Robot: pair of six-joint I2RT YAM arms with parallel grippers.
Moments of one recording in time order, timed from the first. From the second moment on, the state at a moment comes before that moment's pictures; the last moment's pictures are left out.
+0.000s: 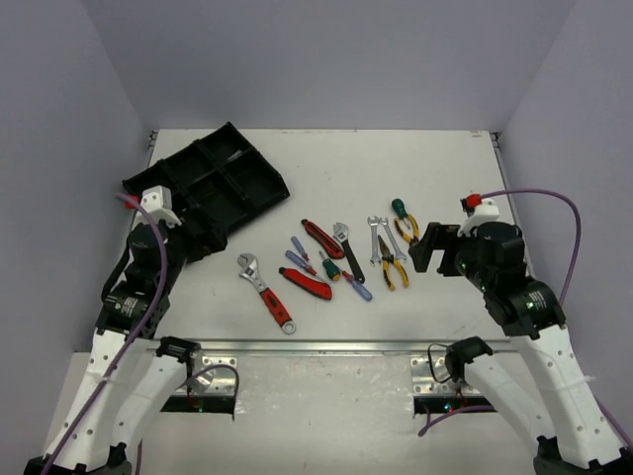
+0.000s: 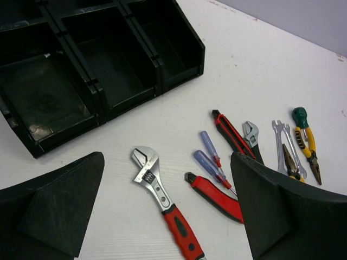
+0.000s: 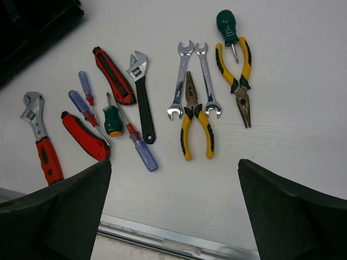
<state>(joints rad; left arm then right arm) -0.18 0.59 0.77 -0.56 -0.14 -0.46 0.30 0.64 0.84 -0.73 0.02 0.30</state>
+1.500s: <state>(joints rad) -0.21 0.71 0.77 -0.54 -0.04 -0.46 0.20 2.21 1.63 -0.63 0.08 -0.03</state>
